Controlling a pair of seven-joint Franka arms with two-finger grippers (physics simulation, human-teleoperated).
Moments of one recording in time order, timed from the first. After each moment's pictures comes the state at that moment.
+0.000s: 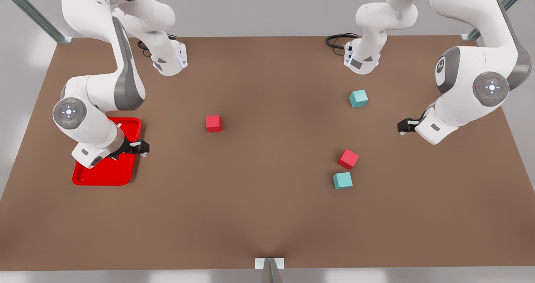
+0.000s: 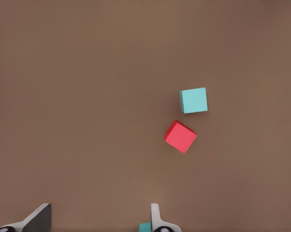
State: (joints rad) left arm -0.01 0.17 -0.11 -1.47 0.08 1.52 -0.09; right arm 0.08 0.25 0.07 -1.53 -0.08 1.76 0.02
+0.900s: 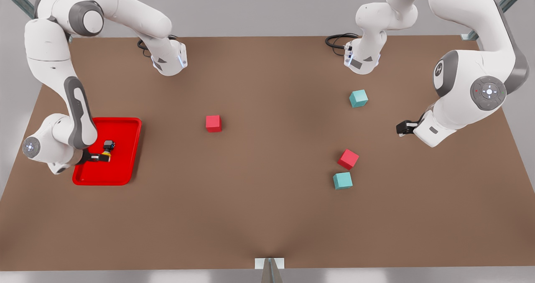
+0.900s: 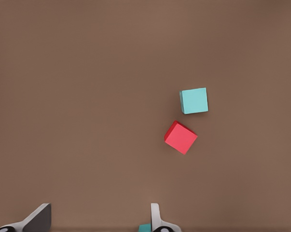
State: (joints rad) left arm -0.01 0.18 -0.11 -1.47 0.08 1.52 -0.09; right arm -0.63 0.57 0.27 -1.86 -0.11 2.26 -0.27
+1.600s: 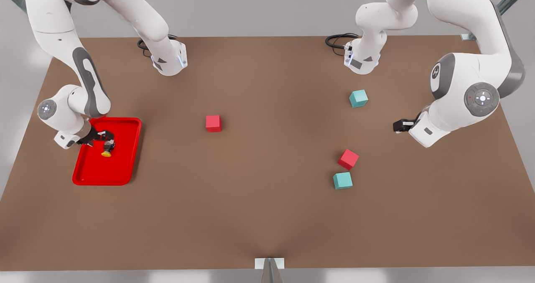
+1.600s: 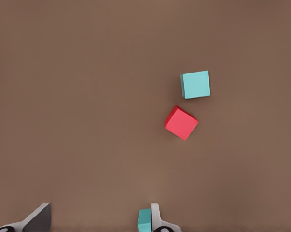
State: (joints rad) left arm -0.01 0.20 -0.11 -1.48 0.08 1.47 -0.09; right arm -0.81 0.29 0.37 -2.31 -0.18 2.58 -0.45
